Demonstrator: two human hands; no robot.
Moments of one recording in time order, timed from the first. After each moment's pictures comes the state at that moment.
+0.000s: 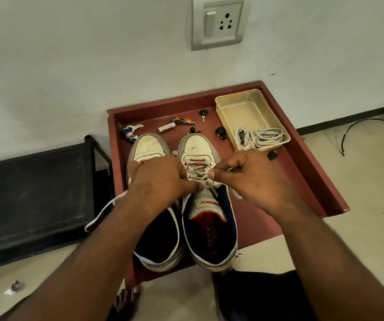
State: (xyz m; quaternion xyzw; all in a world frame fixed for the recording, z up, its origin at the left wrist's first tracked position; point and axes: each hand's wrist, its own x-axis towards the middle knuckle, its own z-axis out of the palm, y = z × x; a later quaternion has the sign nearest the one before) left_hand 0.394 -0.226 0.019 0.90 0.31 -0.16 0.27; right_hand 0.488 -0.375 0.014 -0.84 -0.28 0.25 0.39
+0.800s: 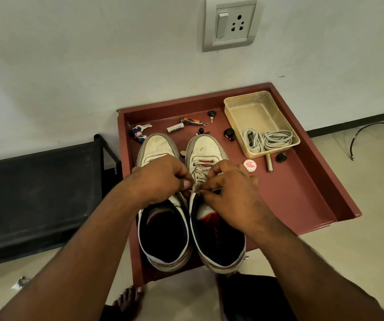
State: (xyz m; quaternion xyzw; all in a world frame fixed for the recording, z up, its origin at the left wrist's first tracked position) left_hand 0.381 -0.195 0.003 0.85 0.25 -0.17 0.43; right_hand 0.452 -0.353 -0.014 -0.89 -0.35 0.18 0.24
